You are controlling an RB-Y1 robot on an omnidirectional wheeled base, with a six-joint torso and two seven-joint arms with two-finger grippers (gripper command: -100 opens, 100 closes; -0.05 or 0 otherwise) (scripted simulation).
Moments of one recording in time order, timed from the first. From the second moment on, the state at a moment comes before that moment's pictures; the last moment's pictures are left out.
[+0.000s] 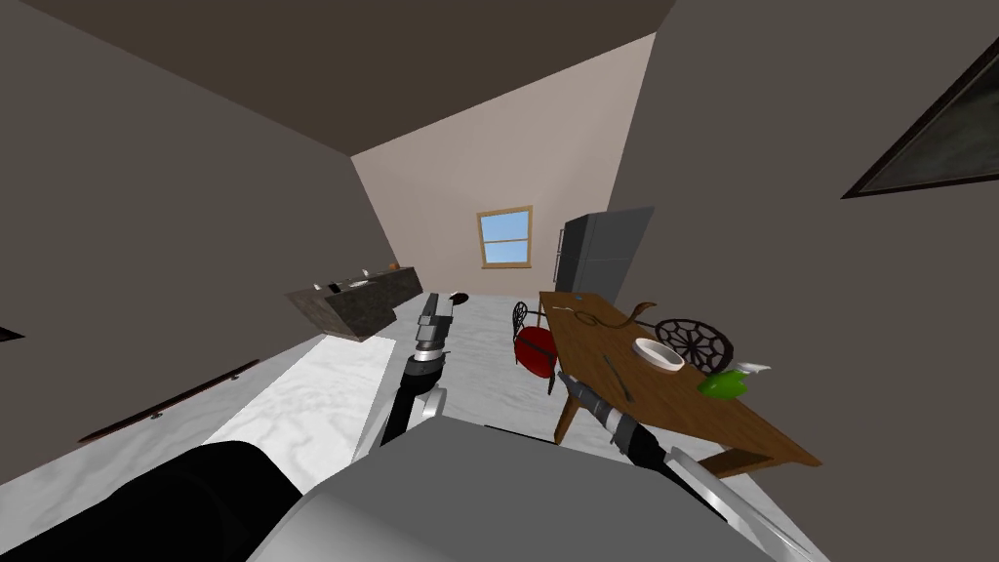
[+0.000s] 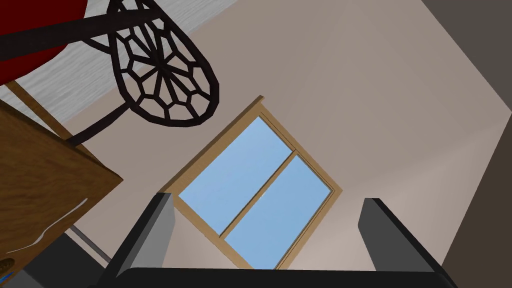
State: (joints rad) left arm 0.51 0.03 -0.01 -2.32 -0.12 -0.55 0.07; right arm 0.26 -0.71 0.45 -1.52 0.27 -0.46 0.02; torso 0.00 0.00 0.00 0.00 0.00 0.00
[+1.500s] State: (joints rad) left arm 0.51 0.03 -0.01 -2.32 -0.12 -0.55 0.07; right arm 0.20 -0.92 0.62 -1.17 0.32 -0.45 0.02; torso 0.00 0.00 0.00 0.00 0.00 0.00
